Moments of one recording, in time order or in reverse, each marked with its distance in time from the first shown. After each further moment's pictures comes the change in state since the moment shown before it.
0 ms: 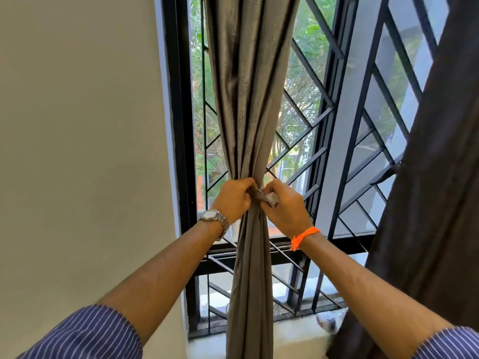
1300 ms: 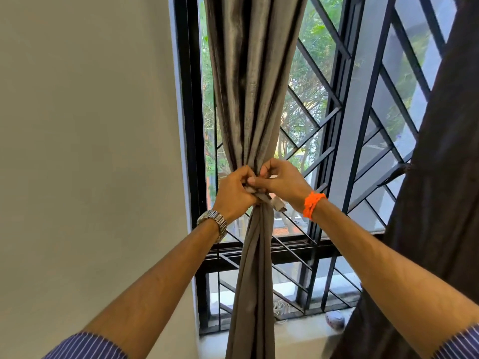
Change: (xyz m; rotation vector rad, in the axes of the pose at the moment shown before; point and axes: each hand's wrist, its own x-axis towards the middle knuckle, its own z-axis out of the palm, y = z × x) left_hand -0.022 0.020 -0.044 -0.433 0.074 -0.210; right_hand 0.052 -0.056 -0.026 0.493 -0.319 0.470
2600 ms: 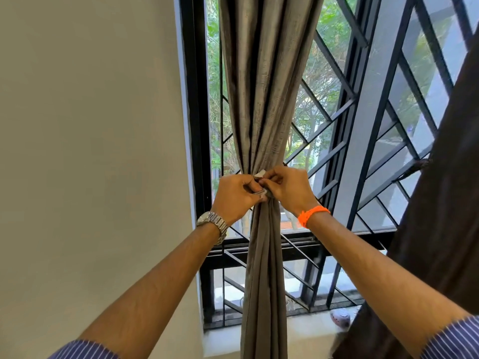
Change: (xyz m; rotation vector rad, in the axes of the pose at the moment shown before) left_hand 0.001 -0.027 -0.006 0.151 0.059 0.094; right_hand 0.018 0.042 0.020 -0.410 0.228 -0.315
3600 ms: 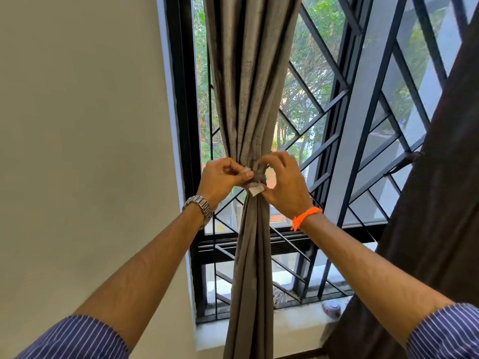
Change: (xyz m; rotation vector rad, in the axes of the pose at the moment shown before) left_hand 0.025 -0.019 0.007 -0.401 -0.028 -0.292; right_hand -0.010 0.028 0.005 -0.163 0.130 -0.299
